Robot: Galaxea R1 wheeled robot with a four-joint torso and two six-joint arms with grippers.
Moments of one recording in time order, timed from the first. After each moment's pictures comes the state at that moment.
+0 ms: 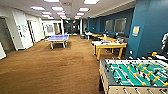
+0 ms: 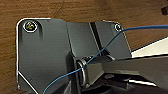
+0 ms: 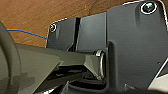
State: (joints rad) left arm 1.57 2.90 -2.45 0.08 -0.15 0.00; right arm -1.60 2.97 -2.55 -0.38 0.14 0.32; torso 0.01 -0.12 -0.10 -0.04
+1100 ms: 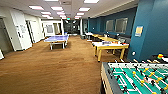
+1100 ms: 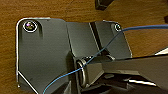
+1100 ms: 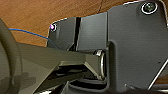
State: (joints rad) left arm 1.57 2.90 -2.45 0.08 -0.15 0.00; right arm -1.60 2.97 -2.55 -0.39 0.14 0.32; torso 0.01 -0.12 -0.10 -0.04
